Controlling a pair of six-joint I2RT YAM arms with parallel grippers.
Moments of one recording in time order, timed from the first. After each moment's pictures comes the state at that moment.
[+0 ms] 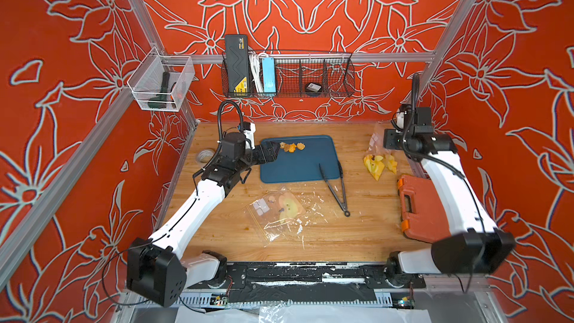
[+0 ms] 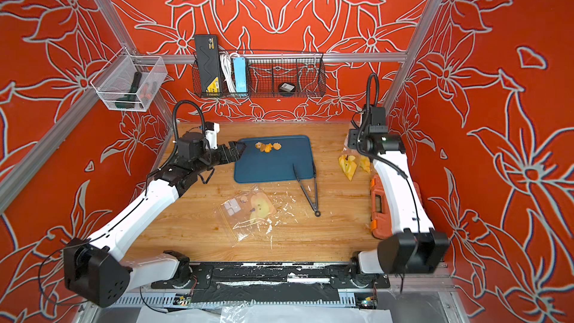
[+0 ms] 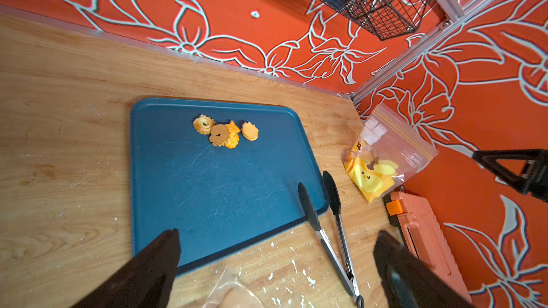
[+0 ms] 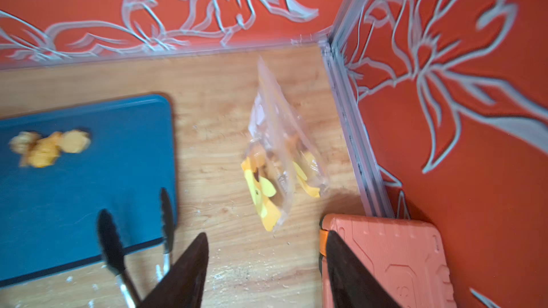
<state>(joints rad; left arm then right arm) -0.32 1.19 1.01 -0.24 0.20 -0.51 0.11 1.32 1.46 -0.85 0.15 0.07</state>
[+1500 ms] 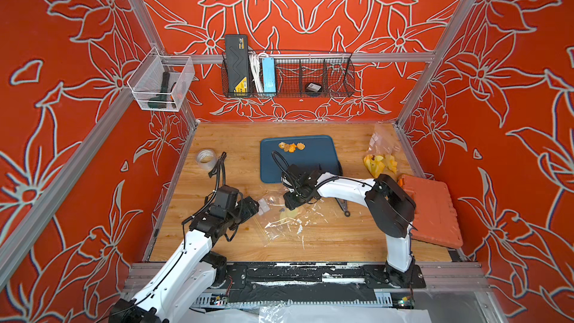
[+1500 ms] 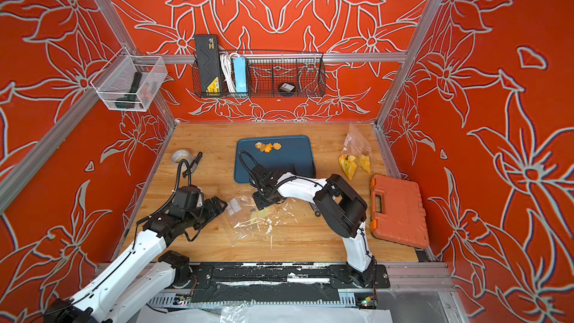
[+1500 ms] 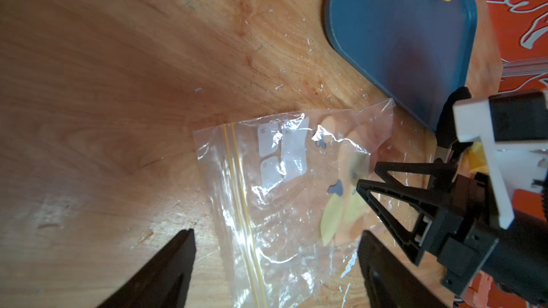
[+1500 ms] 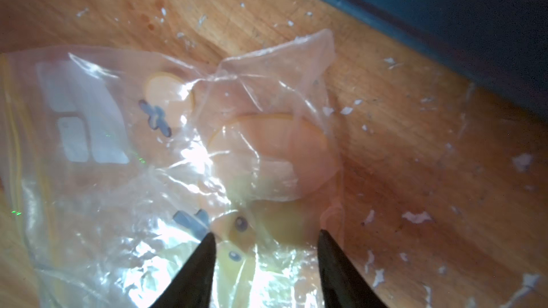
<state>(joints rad) -0.25 0.77 0.45 -0.58 0.16 -0.89 0.92 1.96 1.33 -0.57 -0.08 0.37</state>
